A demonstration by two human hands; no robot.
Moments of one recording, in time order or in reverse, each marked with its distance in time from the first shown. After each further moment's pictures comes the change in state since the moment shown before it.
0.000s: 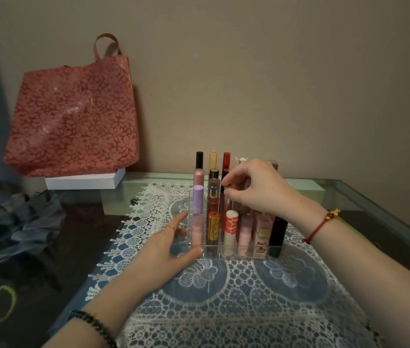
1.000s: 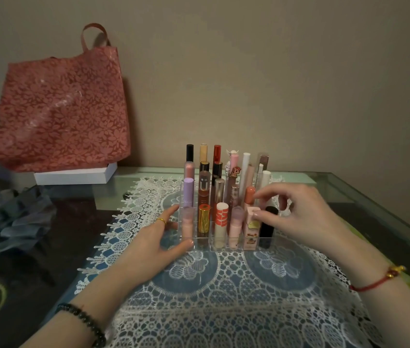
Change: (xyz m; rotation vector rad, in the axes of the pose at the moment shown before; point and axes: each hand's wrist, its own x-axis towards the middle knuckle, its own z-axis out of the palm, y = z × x) left_hand 0.000 0.000 0.000 -0.023 -0.015 0.006; right_hand -0.076 0.025 -0.021 -0.061 0.042 0.082
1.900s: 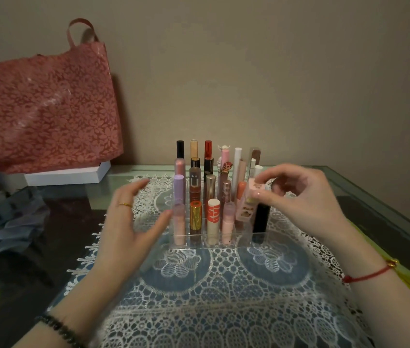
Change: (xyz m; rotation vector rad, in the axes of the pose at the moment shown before) left_hand -0.007 0.023 -0.016 -0.005 0.506 0.144; right_hand -0.002 0.005 -0.006 0.558 0.200 0.049
